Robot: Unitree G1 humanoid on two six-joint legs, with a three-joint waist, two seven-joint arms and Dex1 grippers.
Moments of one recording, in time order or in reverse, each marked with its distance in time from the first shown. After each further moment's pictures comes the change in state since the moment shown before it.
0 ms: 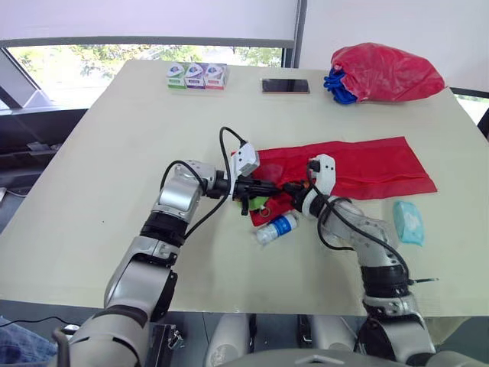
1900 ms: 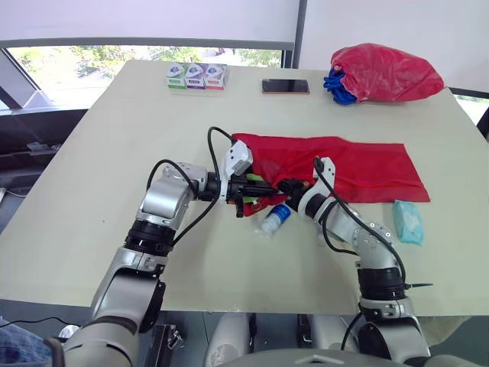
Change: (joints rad) left arm 0.063 0.033 0.030 -0.255 -0.090 0.252 0.054; right arm -0.022 0.159 -0.086 0.137 0.385 -0.031 -0.353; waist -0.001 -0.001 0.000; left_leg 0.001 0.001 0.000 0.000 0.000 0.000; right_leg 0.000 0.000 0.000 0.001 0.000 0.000
